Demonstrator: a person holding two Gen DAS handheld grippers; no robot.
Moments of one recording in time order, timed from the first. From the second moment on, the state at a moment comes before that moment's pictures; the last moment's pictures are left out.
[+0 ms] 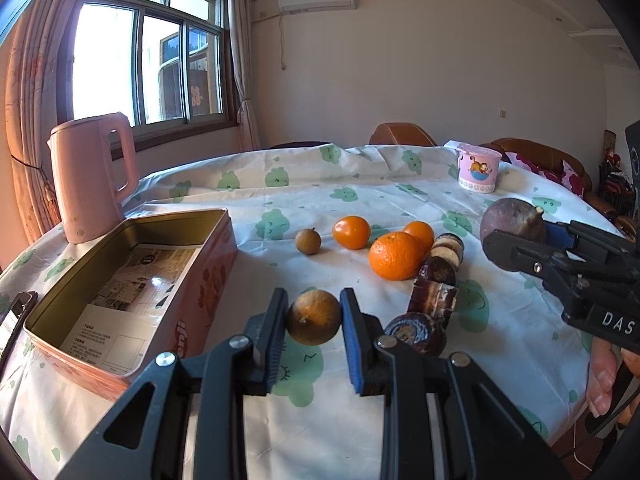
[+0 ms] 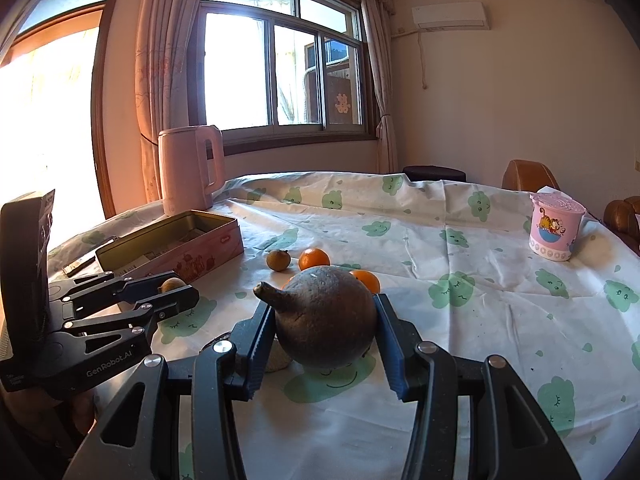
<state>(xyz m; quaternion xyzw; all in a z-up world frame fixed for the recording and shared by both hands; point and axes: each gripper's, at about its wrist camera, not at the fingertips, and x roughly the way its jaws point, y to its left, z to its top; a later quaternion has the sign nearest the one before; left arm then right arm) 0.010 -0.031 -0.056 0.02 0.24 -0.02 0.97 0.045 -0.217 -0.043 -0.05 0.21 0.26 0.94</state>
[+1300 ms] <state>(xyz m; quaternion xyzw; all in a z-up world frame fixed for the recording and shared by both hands) 0.003 0.012 -0.031 0.01 0.23 0.02 0.97 0.040 -0.168 -0.010 -0.10 0.17 0.29 0.94</state>
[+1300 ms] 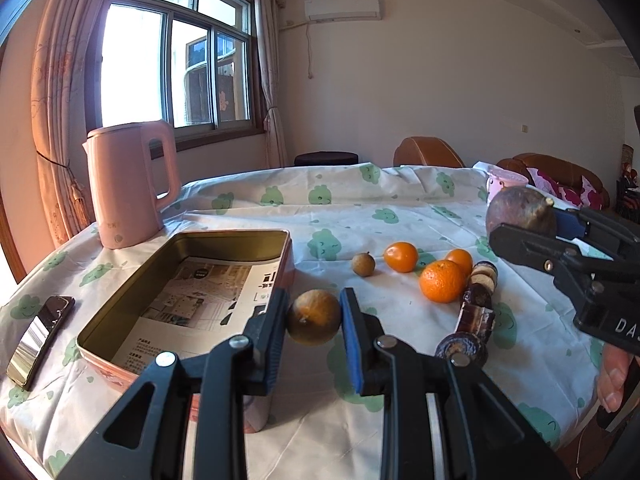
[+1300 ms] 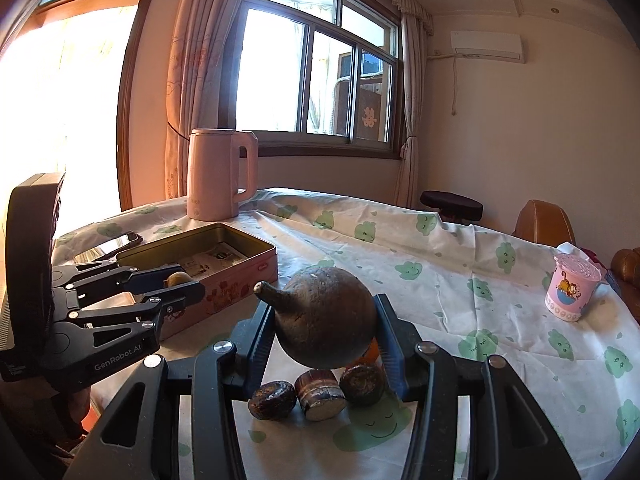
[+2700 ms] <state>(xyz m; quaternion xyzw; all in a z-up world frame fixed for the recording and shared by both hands) 0.045 0.110 -0.021 0.01 0.26 0.11 0.96 0.090 -0.013 0.017 -0.17 0.20 0.39 0.88</state>
